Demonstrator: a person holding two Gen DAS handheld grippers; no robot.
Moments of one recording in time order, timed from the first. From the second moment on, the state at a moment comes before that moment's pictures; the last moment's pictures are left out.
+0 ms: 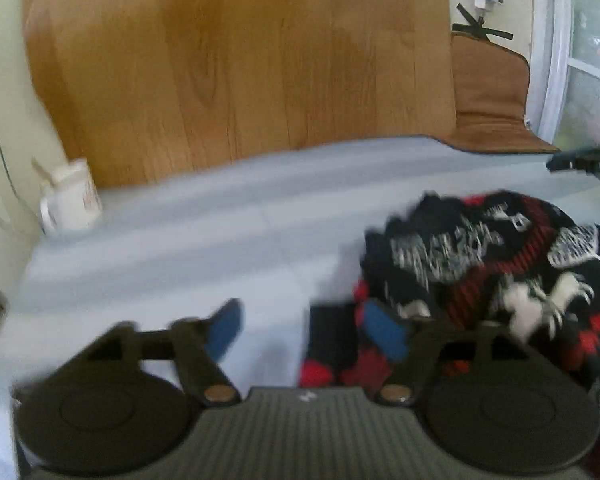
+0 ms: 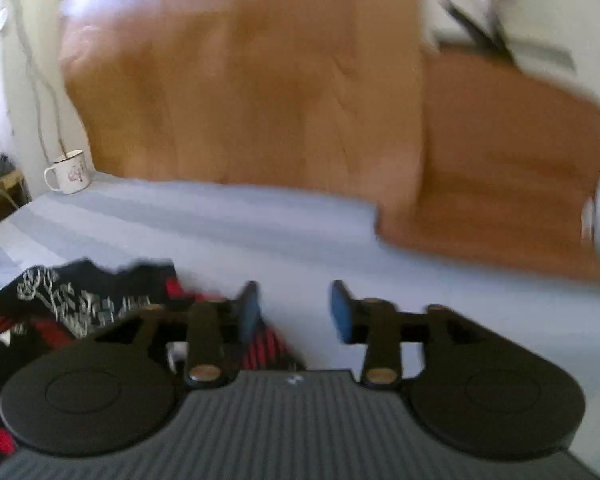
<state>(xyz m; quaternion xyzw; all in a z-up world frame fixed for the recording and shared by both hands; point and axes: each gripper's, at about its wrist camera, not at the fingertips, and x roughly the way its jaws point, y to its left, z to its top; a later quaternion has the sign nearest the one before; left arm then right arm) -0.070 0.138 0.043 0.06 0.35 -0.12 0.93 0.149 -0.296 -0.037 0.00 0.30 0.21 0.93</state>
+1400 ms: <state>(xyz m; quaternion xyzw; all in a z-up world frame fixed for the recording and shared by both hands) 0.135 0.083 0.067 0.17 0.31 0.10 0.93 0.239 -0.244 -0.001 -0.03 0.24 0.08 0.97</state>
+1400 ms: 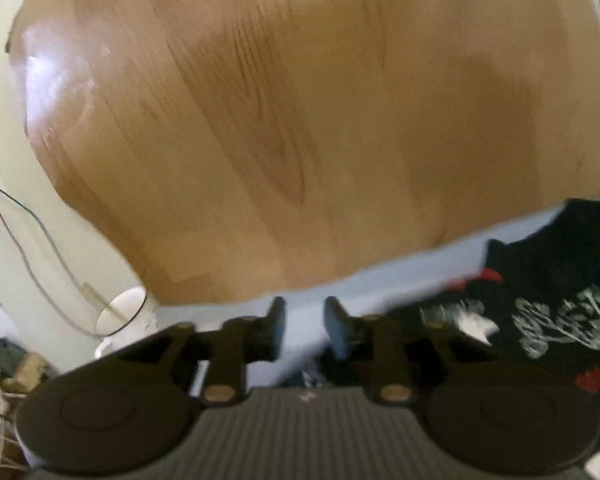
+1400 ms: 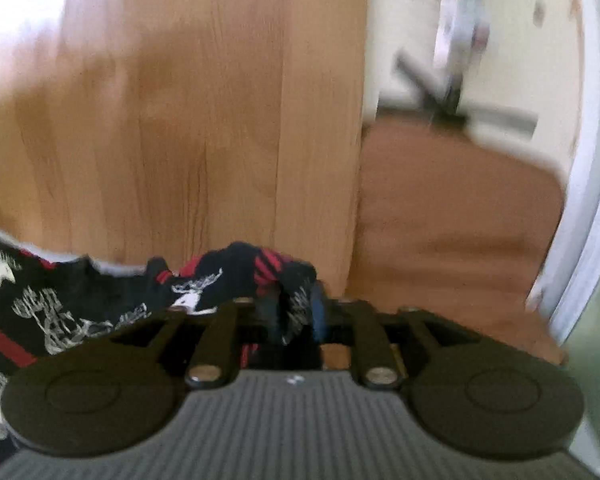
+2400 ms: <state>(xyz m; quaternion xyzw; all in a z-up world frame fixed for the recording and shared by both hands) -0.045 0.180 0.029 -0.02 0.34 0.07 0.94 0.129 -0.260 -0.070 -0.38 0.13 -0.07 0.91</state>
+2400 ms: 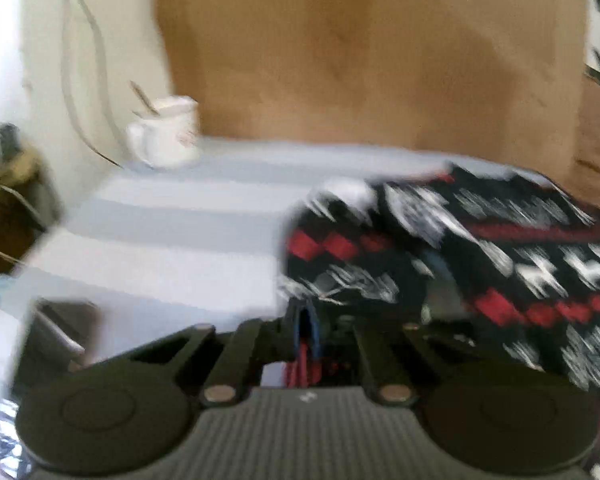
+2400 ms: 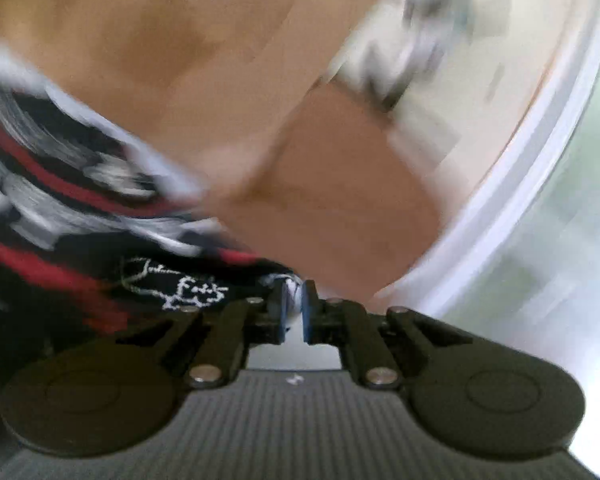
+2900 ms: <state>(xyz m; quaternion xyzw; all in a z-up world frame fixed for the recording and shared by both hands) -0.061 0.230 0.038 -0.04 0.33 0.19 0.92 0.109 -0.307 -0.074 -0.35 0.25 -0.07 0.90</state>
